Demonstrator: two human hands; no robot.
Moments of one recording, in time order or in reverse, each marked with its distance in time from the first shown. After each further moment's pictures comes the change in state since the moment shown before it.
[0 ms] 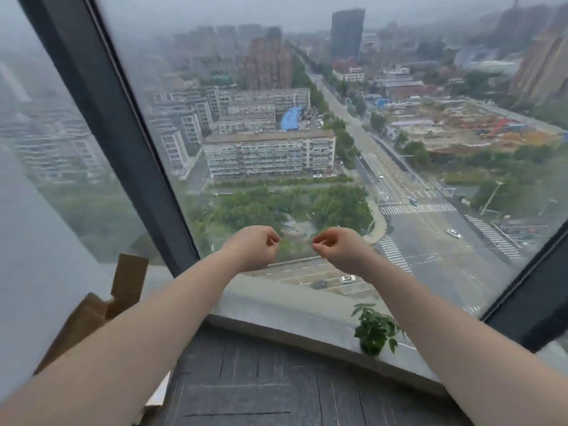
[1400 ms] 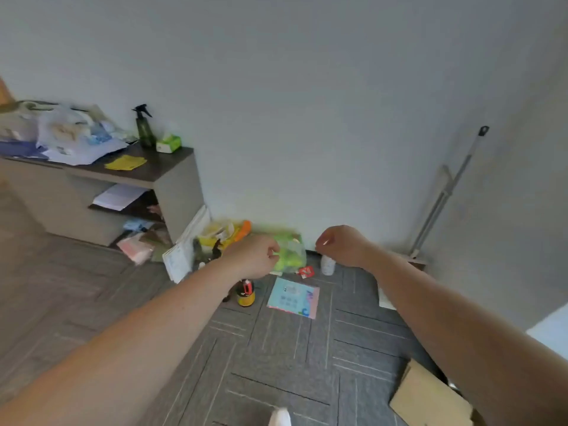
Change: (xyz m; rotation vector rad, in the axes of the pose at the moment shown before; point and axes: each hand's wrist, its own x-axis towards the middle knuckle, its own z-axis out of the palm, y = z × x) left_hand -1.237 -0.421 -0.001 -0.259 0.655 -1.641; right_hand -0.800 -0.715 0.743 -0.396 -1.138 -1.428
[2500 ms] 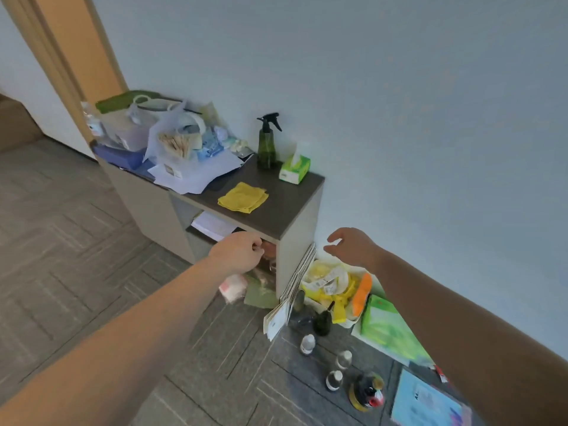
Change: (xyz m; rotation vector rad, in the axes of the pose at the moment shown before) left_hand 0.347 -0.615 -0.279 -0.064 0.070 -0.404; right_hand 0.627 -0.435 0.179 0.055 -0.182 -0.119
